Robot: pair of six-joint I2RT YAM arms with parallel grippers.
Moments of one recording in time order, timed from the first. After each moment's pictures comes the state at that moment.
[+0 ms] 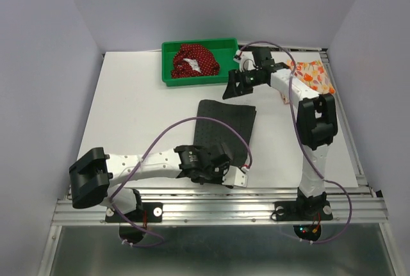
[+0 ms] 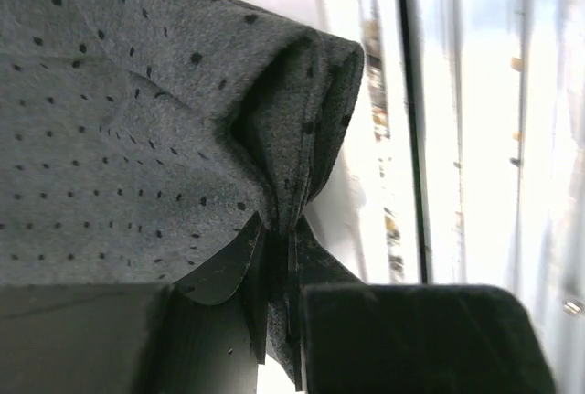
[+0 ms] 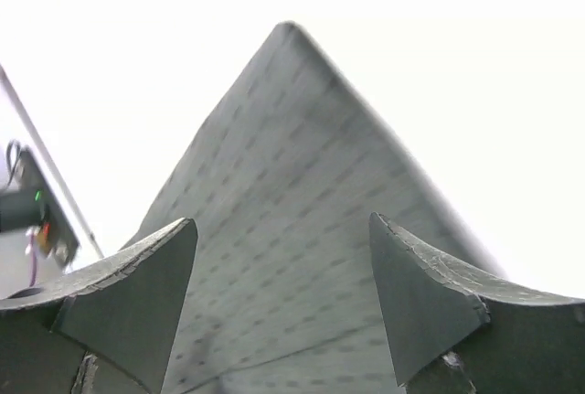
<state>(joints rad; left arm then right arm) -1.25 1.40 0.91 -0.55 0.09 0.54 0.30 2.09 1.73 -0.59 -0.75 0.04</state>
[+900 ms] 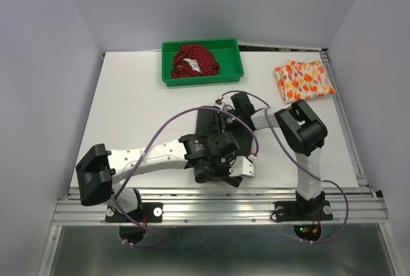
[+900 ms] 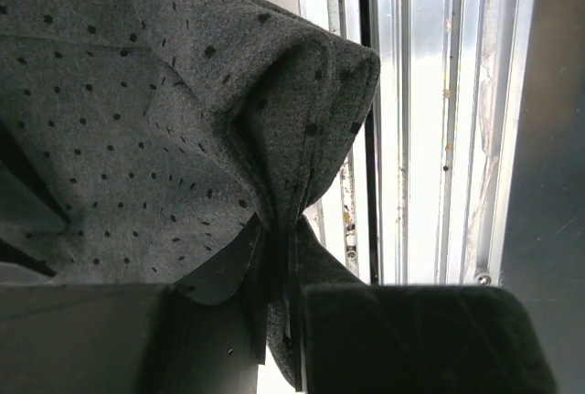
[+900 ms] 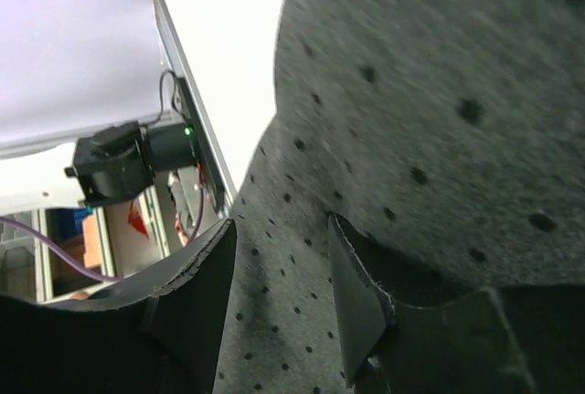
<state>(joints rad) -1.22 1.47 1.13 -0.76 0.20 0.43 0.52 2.08 1.10 0.18 -1.02 0.68</state>
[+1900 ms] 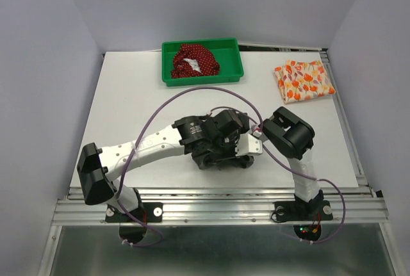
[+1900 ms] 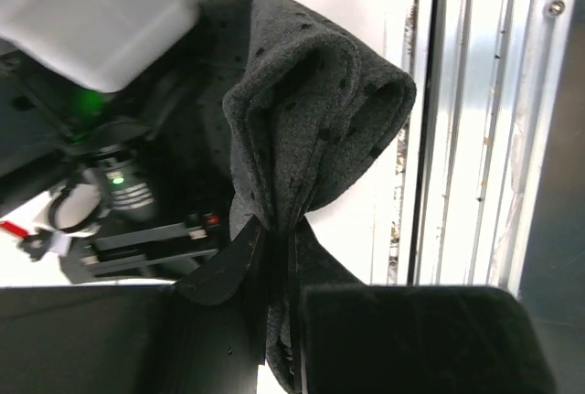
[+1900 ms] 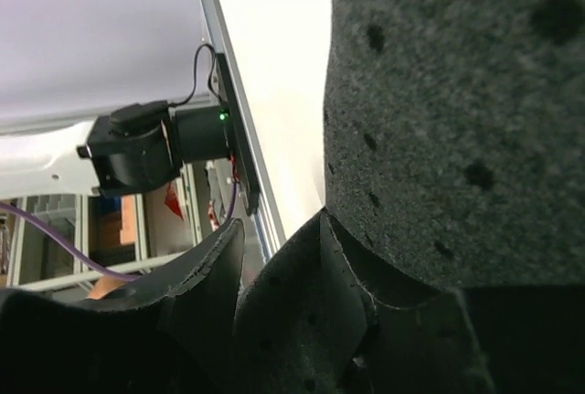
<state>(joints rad) -1.16 1.49 1.37 -0.86 0.16 0.43 0.70 2.14 0.92 0.73 -0.97 1.02</state>
